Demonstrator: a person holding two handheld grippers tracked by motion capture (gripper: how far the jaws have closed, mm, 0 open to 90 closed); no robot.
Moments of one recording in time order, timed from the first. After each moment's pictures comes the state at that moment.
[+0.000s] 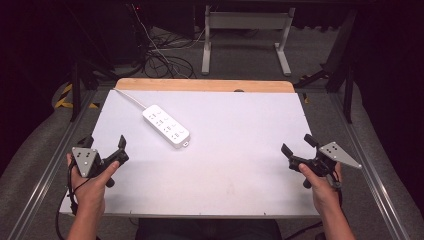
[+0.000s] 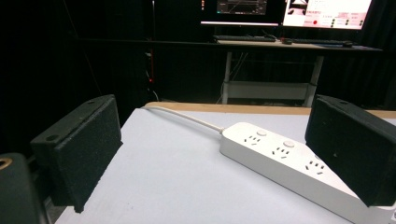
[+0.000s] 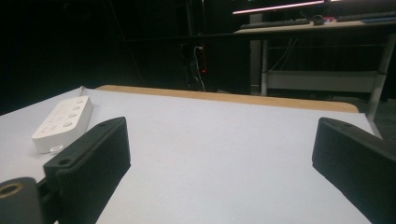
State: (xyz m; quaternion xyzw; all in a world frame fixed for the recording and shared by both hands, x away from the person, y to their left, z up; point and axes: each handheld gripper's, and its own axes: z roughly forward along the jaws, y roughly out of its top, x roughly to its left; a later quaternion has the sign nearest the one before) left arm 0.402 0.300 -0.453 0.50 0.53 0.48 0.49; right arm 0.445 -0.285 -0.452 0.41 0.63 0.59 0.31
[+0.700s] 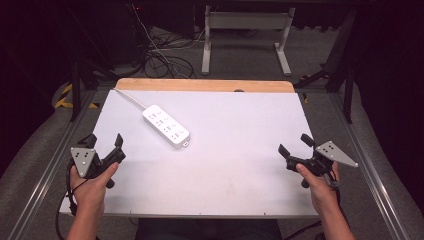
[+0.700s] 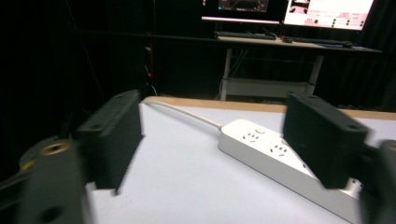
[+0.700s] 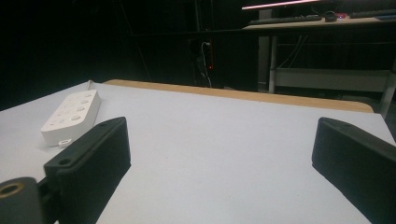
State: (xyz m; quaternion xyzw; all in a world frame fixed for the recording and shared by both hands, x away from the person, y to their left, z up) left arm 0.400 0.301 -0.452 0.49 0.54 0.47 0.50; right arm 0.446 -0.279 -0.453 0.40 0.64 0.59 0.30
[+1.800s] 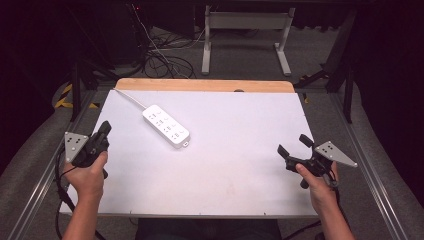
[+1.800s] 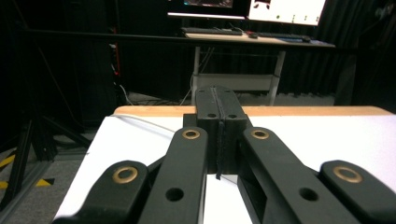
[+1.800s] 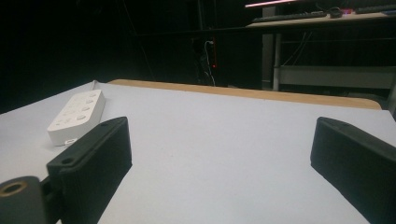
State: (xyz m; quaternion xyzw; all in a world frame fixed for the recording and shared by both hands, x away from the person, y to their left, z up) left arm 0.415 0.317 -0.419 0.54 0.50 0.42 0.52; right arm 0.447 -0.278 -0.454 0.40 0.64 0.59 0.29
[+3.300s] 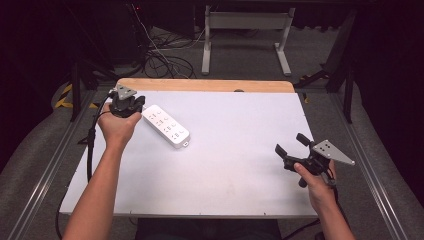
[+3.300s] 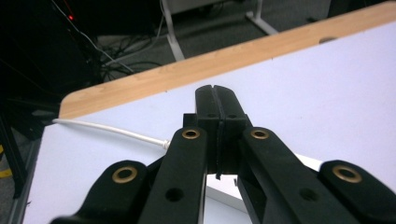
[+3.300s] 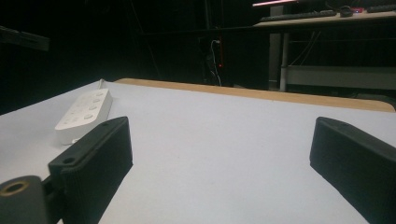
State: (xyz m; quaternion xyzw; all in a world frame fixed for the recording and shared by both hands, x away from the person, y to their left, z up) left arm 0.546 0.258 -0.378 0.72 0.48 0.34 0.37; right arm 0.450 -0.273 -0.454 0.39 0.64 0.59 0.28
